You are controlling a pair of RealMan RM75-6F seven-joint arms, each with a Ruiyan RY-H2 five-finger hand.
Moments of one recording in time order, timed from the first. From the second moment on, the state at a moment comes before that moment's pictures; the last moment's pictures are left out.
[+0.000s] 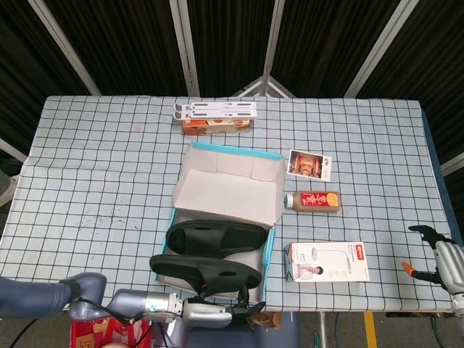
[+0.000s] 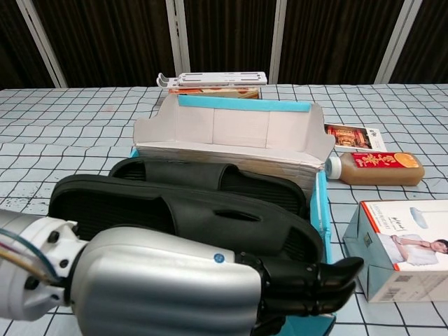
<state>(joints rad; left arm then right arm) -0.93 -1.50 0.03 -1.63 2.34 0.86 1.24 0.10 -1.01 0.05 -1.57 -1.38 1.26 0.28</state>
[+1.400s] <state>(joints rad) -1.03 -1.57 -0.12 -1.51 2.23 0.81 1.14 0.11 -1.01 0.04 -1.57 -1.38 1.24 0.27</state>
